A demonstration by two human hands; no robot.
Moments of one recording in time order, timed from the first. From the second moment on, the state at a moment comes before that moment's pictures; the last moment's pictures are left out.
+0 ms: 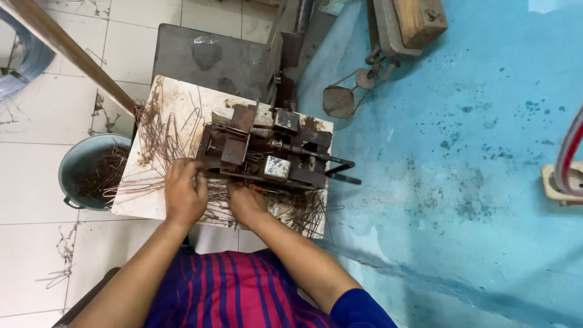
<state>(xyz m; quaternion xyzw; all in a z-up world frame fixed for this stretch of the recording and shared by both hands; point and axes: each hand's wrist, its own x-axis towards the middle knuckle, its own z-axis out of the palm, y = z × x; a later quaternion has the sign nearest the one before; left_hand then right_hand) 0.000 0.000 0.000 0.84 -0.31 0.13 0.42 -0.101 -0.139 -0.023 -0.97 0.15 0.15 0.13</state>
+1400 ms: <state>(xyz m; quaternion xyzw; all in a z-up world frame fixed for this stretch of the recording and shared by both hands) -0.024 -0.070 0.137 0.56 -0.16 -0.31 0.76 -0.184 -0.199 0.160 -0.74 0.28 -0.16 0.59</state>
